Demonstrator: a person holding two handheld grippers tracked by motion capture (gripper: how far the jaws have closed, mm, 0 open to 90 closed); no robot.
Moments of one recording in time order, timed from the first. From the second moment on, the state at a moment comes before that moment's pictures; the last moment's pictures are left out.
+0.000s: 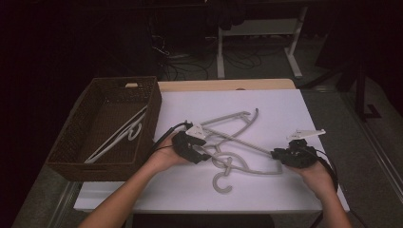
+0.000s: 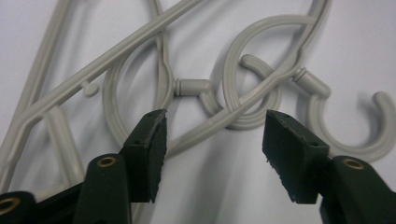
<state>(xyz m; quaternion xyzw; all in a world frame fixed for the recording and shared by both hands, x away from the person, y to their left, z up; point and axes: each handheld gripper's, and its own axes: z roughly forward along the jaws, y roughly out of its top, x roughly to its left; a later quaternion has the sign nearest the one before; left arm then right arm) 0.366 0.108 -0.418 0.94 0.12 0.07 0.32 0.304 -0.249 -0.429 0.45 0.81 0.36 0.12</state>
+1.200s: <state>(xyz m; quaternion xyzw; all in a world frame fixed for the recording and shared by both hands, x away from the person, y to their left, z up) 0.356 0.089 -0.439 0.97 0.00 0.05 0.26 0.304 -0.248 -0.430 0.44 0.81 0.37 0.12</state>
